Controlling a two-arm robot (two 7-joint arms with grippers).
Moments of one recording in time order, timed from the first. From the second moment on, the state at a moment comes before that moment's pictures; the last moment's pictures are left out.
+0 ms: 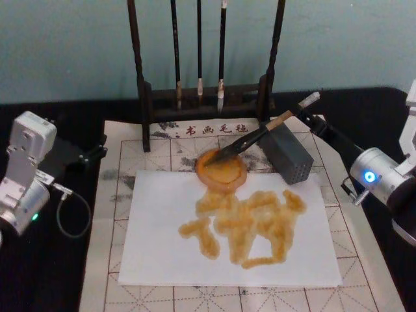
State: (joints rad) left arm -0.20 0.60 0.45 -1.41 -0.25 -0.12 0.03; right arm 0.29 0.31 -0.20 -1.25 1.00 0.25 0.28
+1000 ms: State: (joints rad) left arm -0.20 0.60 0.45 -1.41 -0.25 -0.12 0.03; right arm 0.47 0.24 -0.24 -1.02 1.13 0.28 0.22
